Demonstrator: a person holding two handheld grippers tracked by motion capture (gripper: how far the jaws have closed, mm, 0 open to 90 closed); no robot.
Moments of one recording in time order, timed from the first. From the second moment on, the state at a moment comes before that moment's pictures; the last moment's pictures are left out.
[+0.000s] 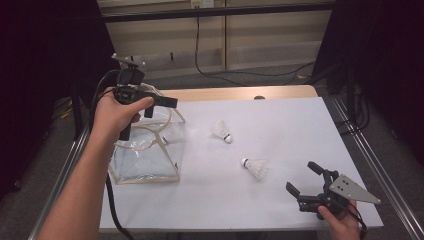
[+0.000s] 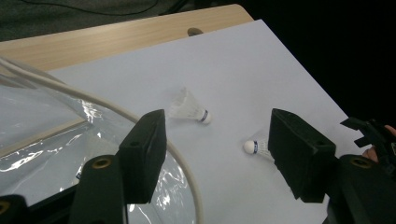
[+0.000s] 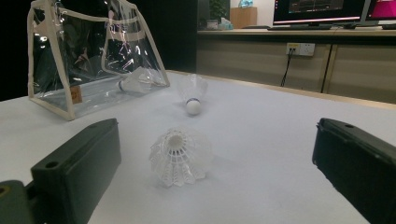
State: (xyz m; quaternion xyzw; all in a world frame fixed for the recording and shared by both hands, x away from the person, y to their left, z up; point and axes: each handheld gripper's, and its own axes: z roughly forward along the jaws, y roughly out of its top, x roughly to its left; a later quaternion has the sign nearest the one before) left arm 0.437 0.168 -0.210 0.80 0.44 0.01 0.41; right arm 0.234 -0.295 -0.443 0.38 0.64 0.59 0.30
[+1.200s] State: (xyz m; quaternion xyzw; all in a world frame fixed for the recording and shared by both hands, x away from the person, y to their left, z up) left arm 0.419 0.113 -0.243 0.83 0.38 -0.01 0.40; right arm 0.234 -0.296 -0.443 0.38 0.64 0.59 0.30
